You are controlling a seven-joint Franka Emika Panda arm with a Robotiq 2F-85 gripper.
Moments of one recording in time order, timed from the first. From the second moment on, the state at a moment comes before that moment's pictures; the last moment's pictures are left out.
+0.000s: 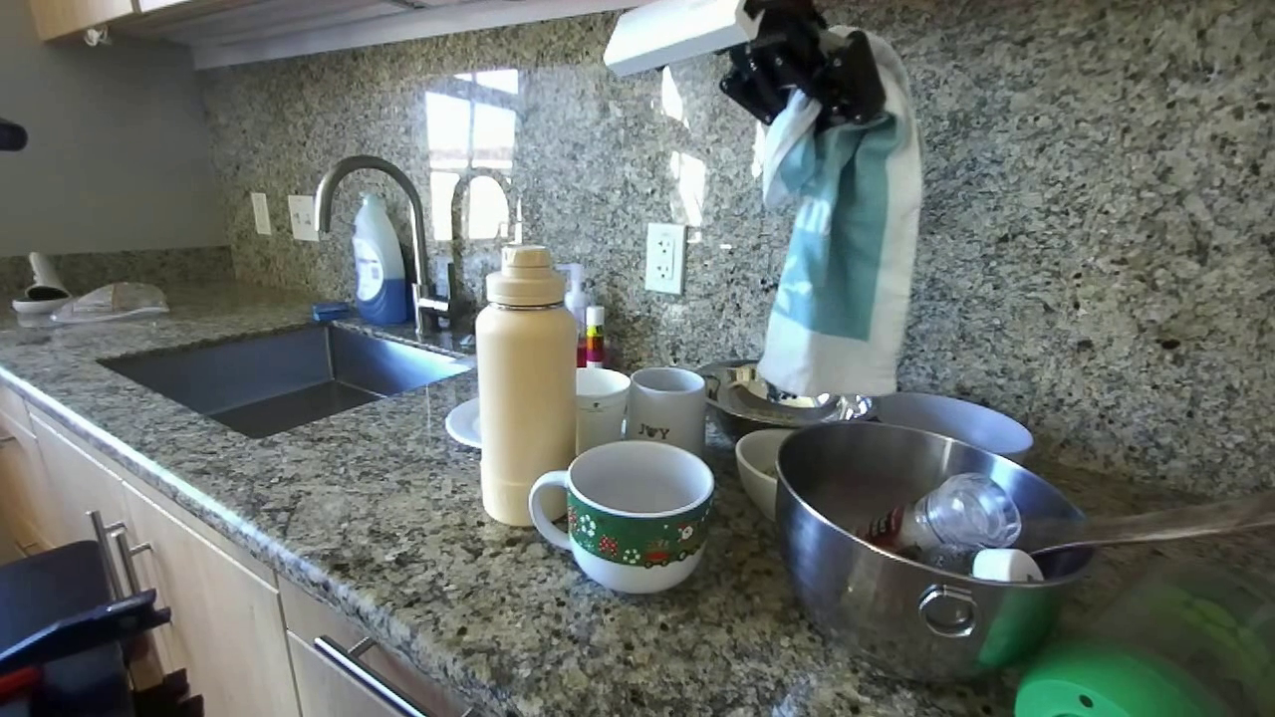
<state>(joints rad) -0.24 0.04 -0.05 -2.14 0.08 2.99 -0.15</state>
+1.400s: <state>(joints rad) -0.24 -0.08 -0.15 -2.32 -0.36 2.75 0.46</state>
